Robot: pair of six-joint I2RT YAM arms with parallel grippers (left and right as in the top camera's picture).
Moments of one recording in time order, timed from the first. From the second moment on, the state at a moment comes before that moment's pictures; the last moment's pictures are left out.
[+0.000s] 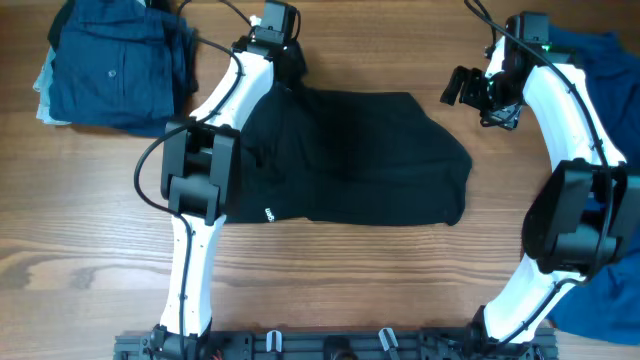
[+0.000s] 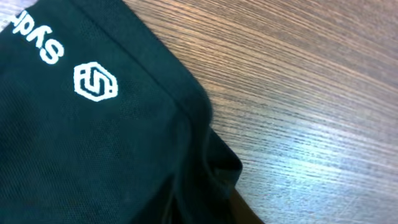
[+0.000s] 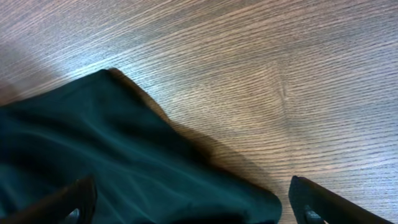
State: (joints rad) left arm -0.29 2.49 2.06 -0.61 -0.02 -0.57; right arm -0.09 1.99 1.63 -0.95 -0.18 0.26
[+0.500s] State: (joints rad) left arm -0.29 2.46 2.06 -0.68 -0.03 -0.57; right arm -0.09 2.10 1.63 -0.83 -0.33 0.26
